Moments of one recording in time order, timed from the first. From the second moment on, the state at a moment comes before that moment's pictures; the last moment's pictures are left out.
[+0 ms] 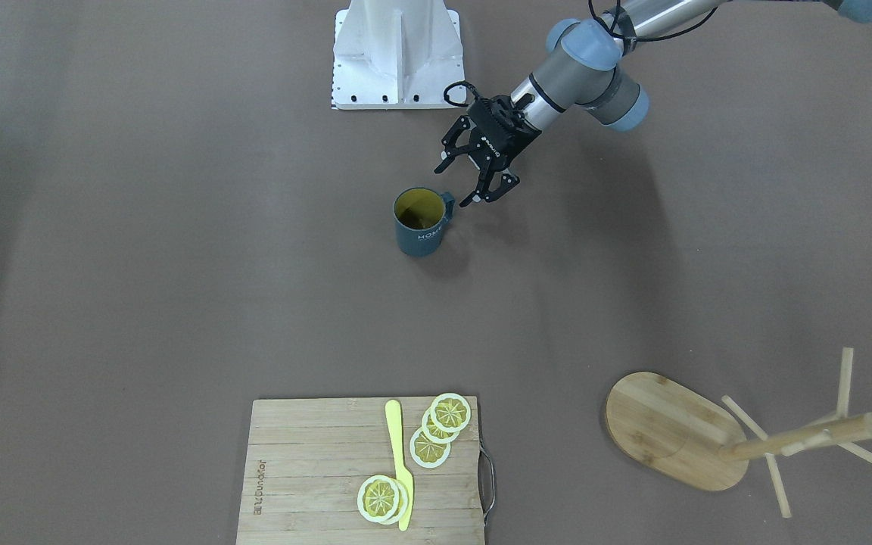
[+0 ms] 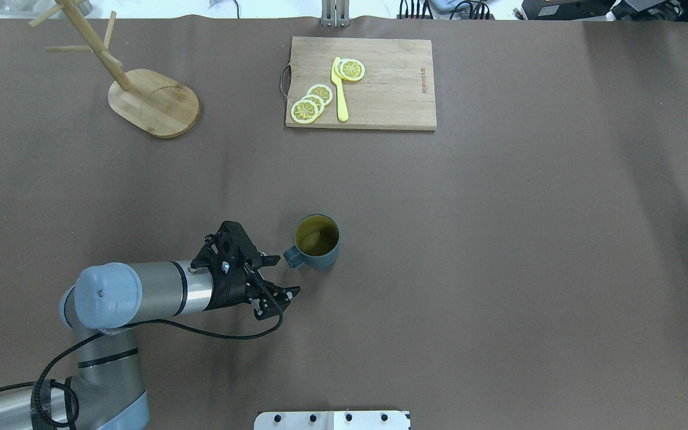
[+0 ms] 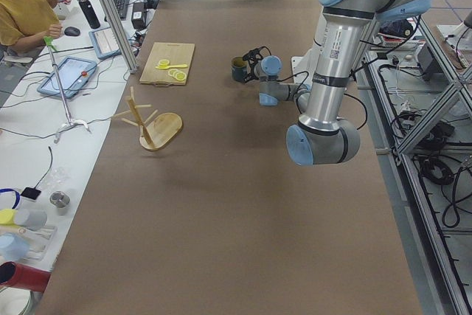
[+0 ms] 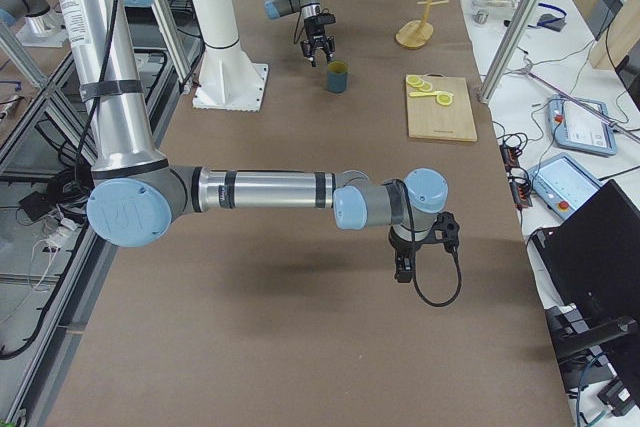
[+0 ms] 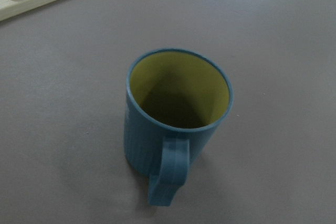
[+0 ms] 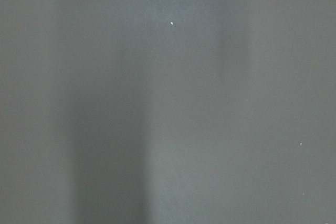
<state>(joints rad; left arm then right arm) -0.34 -1.91 -1.64 -2.68 -1.64 -0.54 1.47 -1.40 1.41 -1.47 2.33 0.12</state>
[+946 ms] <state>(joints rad) -0.31 -1.92 -1.55 -2.86 -1.45 -0.54 1.47 -1.40 1.41 -1.46 2.33 0.12</state>
